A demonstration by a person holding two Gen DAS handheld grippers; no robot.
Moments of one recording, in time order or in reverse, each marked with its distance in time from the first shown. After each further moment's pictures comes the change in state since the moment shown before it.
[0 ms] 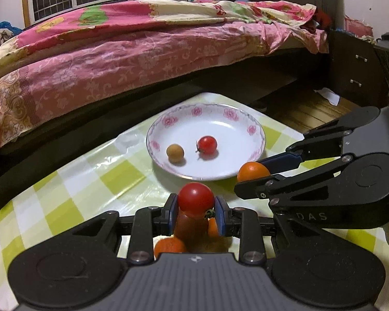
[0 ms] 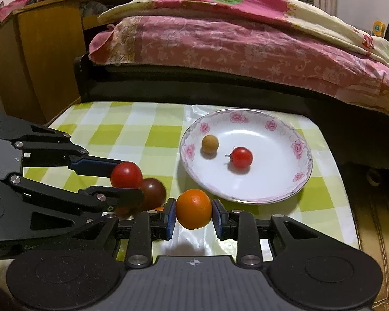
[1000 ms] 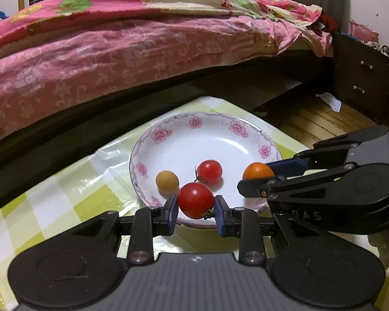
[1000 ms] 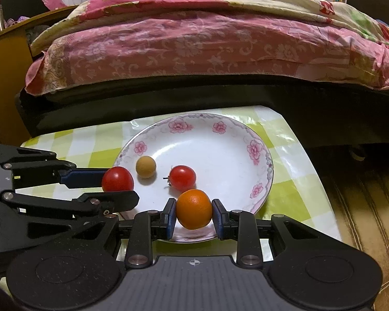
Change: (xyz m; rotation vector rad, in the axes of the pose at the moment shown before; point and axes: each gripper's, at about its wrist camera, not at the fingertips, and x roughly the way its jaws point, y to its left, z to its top) left arm 0.070 0.006 0.034 -0.030 0.026 -0.040; right arm 0.040 -0.056 0.015 0.169 0.003 -0.096
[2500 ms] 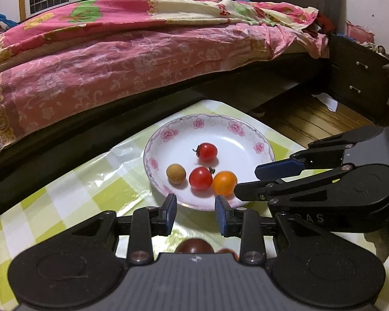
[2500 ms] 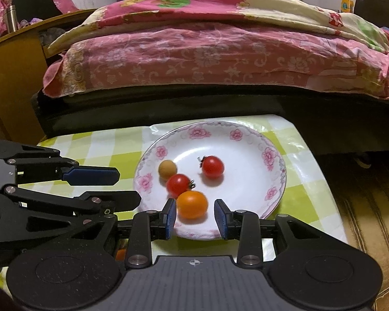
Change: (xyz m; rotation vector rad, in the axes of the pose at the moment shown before) left arm -0.044 0.006 -0.009 0.014 -0.012 -0.002; right arm -0.023 0.018 0.000 -0.022 -0.023 0.053
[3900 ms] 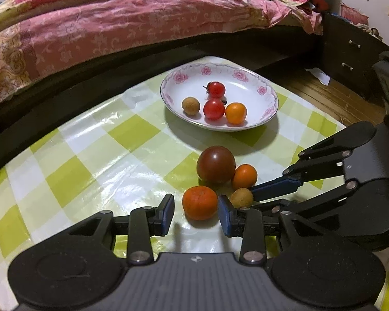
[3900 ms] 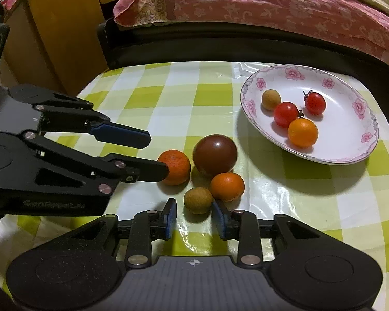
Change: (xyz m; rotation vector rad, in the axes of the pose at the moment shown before) left arm -0.018 0.030 -0.060 0.003 0.121 -0.048; right arm 0.009 0.076 -0.049 -0.130 0.178 0.163
